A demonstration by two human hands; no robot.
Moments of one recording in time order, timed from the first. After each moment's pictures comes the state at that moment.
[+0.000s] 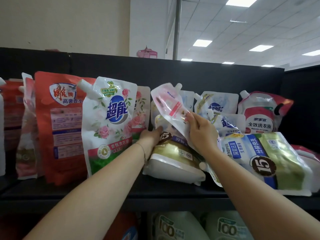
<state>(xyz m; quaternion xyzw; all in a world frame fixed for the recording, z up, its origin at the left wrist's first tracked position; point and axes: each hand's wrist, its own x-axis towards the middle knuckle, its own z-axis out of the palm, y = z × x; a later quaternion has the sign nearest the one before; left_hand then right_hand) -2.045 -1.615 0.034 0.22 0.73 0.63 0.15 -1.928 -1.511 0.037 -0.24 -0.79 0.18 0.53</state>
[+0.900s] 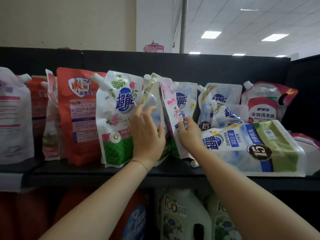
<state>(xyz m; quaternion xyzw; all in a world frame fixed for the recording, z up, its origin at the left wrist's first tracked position) -1.991 -1.676 -0.007 0.38 0.63 0.46 -0.50 -1.937 -1.546 0.004 -0.19 -0.80 0.34 0.45</state>
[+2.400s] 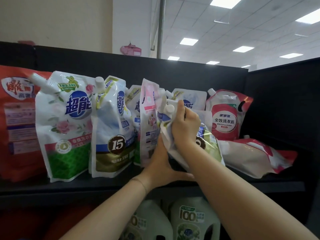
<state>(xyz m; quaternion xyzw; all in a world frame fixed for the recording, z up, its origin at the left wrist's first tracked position) -1.924 -1.577 -0.037 0.63 0.55 0.55 -0.03 -1.876 -1.511 0.053 -0.20 -0.66 0.31 0.66</state>
